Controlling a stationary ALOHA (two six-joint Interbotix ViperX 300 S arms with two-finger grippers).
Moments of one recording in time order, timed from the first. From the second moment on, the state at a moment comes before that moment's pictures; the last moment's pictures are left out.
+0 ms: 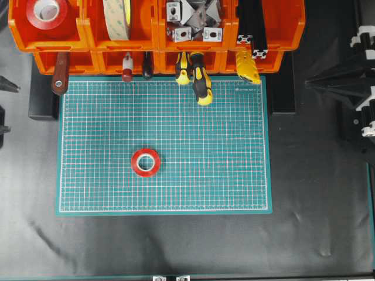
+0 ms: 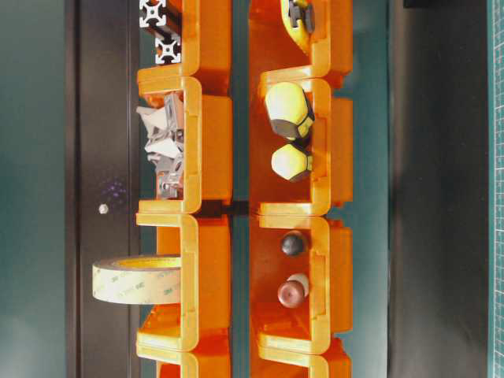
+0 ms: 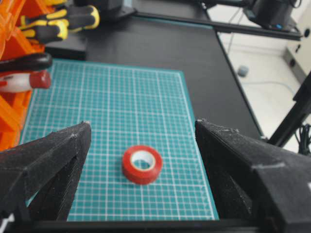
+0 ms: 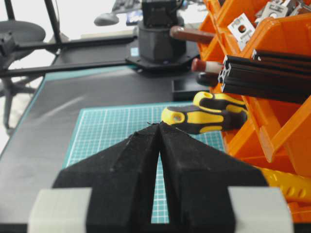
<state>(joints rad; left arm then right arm) -0.12 -1.26 1.16 0.08 0.25 -0.24 0.00 -1.15 1.20 0.00 0.04 0.07</state>
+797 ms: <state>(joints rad) -0.12 -1.26 1.16 0.08 0.25 -0.25 0.00 -1.15 1.20 0.00 0.04 0.07</state>
